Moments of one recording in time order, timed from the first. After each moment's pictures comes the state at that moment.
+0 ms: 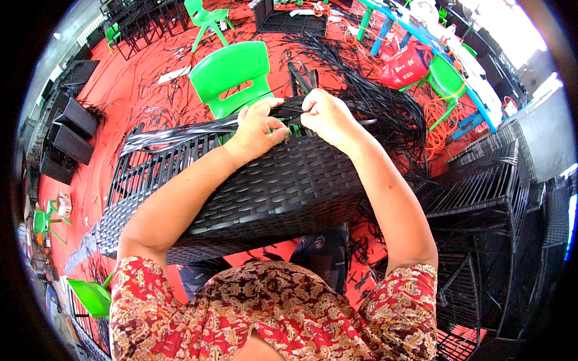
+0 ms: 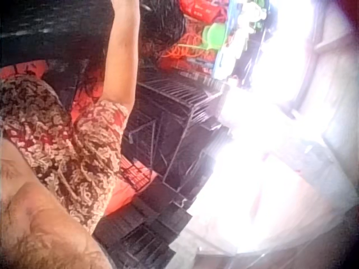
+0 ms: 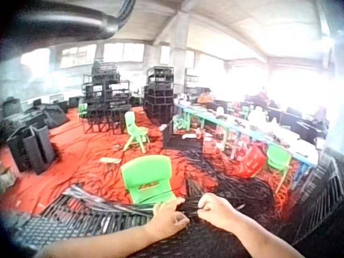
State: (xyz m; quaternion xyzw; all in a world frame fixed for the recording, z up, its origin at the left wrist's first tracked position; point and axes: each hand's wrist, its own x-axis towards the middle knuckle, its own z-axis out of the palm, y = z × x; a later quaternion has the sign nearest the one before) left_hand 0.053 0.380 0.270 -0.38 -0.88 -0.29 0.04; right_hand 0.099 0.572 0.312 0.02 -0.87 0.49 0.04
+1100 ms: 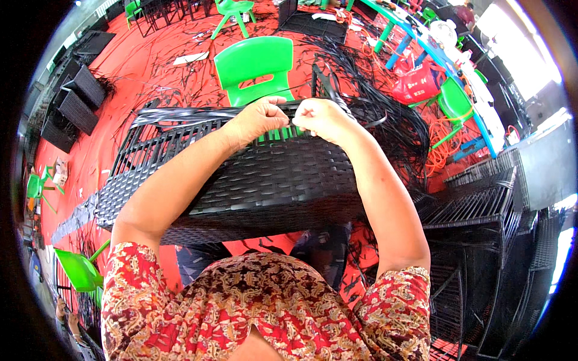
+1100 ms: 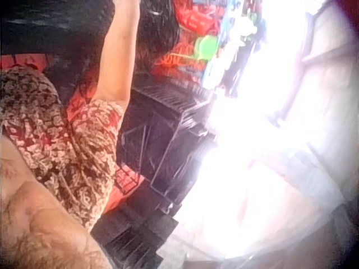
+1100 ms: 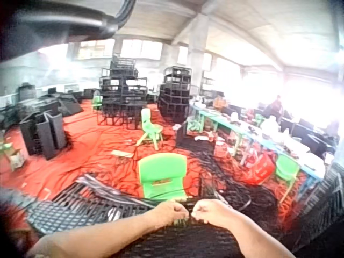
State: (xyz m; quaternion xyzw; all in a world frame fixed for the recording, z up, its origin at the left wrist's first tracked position) left_hand 0.034 0.327 0.271 -0.33 -0.75 -0.54 -0.19; right_hand 0.089 0.524 0.318 0.08 -0.86 0.48 -0.13
